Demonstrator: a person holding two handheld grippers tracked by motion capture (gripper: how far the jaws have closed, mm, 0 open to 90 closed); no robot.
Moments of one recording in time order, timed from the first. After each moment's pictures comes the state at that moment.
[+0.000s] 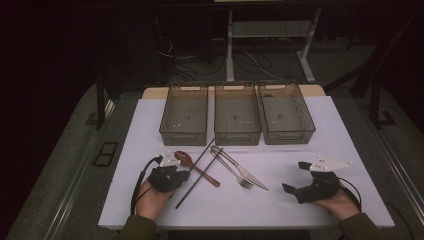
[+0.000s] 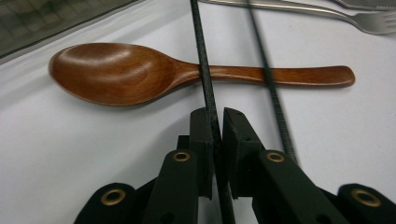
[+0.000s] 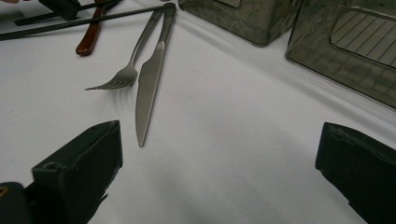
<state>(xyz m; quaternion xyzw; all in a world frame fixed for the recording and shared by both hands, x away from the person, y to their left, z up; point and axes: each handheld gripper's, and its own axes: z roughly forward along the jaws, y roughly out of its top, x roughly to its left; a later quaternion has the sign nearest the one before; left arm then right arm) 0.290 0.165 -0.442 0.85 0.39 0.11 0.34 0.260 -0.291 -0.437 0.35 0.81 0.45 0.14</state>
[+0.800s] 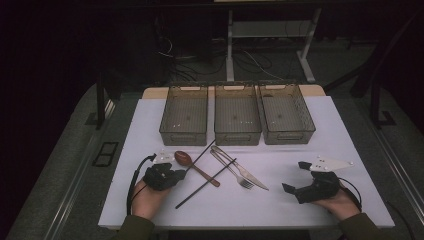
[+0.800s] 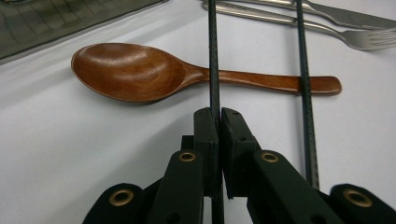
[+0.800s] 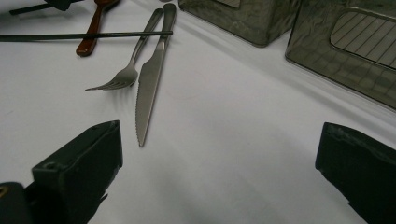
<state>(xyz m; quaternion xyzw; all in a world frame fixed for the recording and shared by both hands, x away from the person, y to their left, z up) 0.289 0.176 -0.432 0.84 0.40 0.09 0.36 0.260 -0.291 -0.437 0.35 0.81 0.45 0.14</state>
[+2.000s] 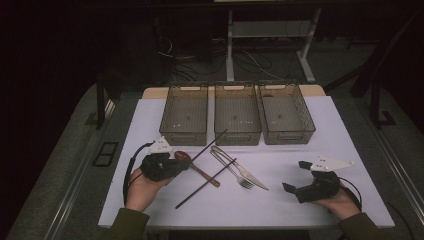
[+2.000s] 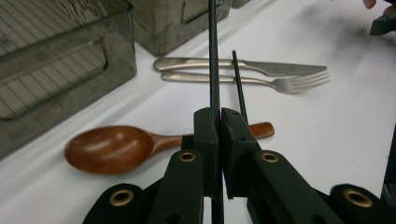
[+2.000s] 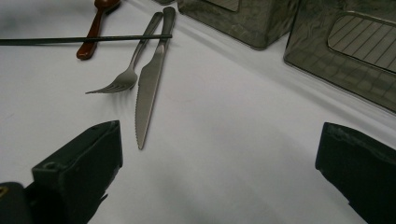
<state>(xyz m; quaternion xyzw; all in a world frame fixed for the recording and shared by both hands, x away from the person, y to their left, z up) 0.300 0.172 -0.384 0.84 0.32 0.07 0.42 0.260 -0.292 -0.436 0.35 0.81 0.45 0.14</state>
